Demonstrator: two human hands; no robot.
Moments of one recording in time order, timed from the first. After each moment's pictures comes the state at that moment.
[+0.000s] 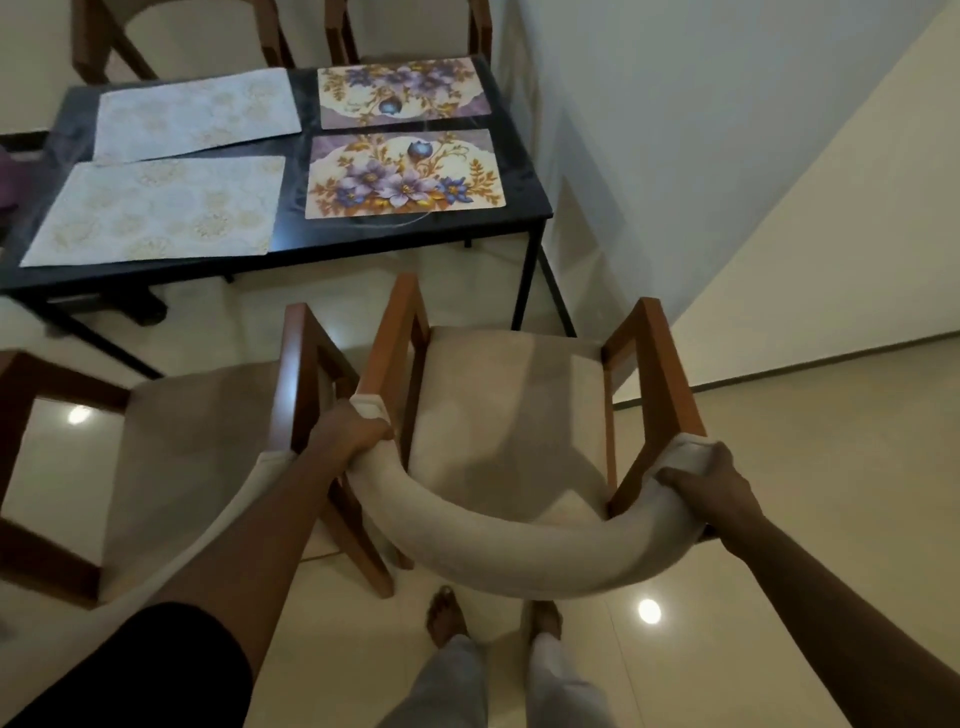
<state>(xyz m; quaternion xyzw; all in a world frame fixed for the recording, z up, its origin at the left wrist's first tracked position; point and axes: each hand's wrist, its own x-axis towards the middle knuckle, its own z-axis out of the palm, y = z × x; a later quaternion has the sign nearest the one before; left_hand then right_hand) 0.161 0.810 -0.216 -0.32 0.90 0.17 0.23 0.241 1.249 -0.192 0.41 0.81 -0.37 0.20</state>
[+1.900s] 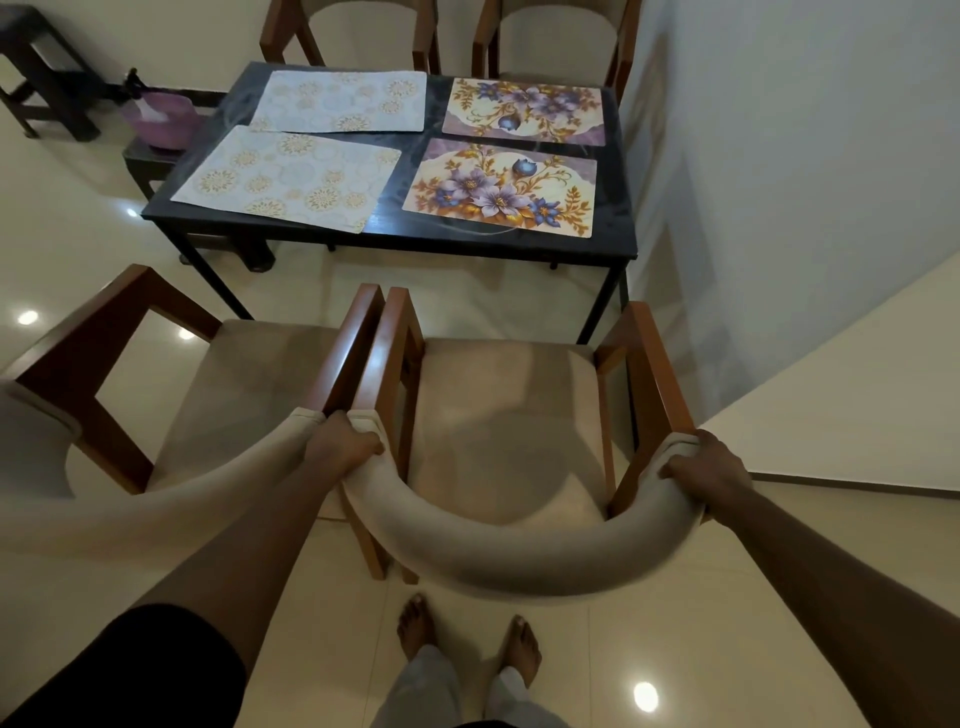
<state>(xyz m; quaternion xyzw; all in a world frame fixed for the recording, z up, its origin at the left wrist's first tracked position) 0.198 0.782 -0.224 -0.41 0.84 0.28 0.20 0.107 1.250 -0.189 0.20 0.92 -0.25 0.23</state>
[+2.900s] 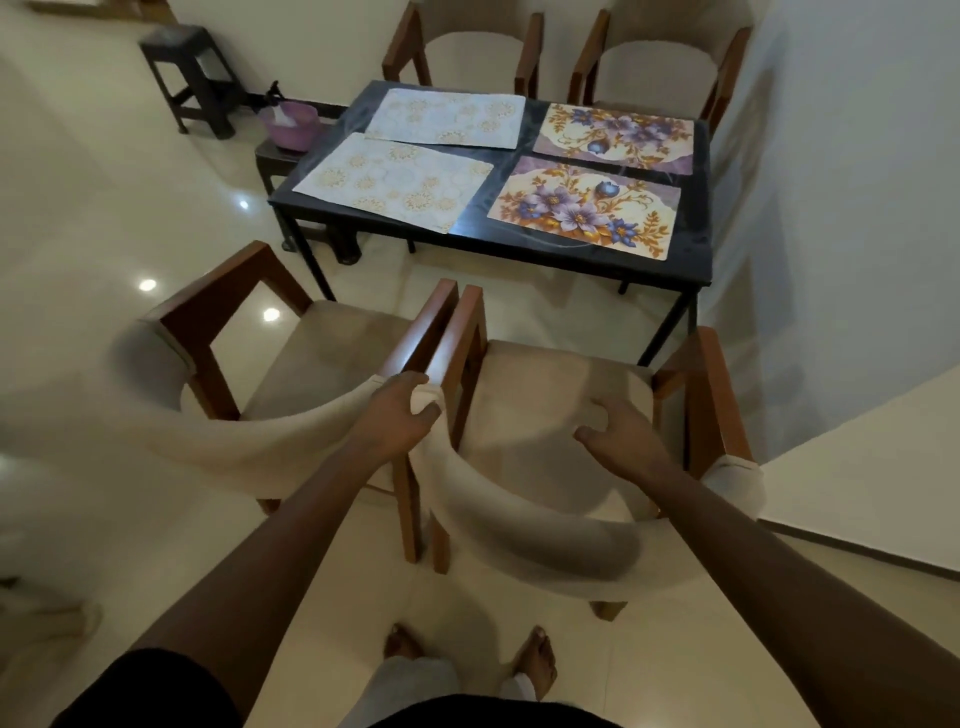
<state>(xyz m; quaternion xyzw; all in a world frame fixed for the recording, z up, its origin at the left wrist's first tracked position) 0.272 0.810 -0.129 -0.26 0.90 0.36 0.02 0.142 1.099 -0.132 -0.12 0.92 -0.26 0.25</state>
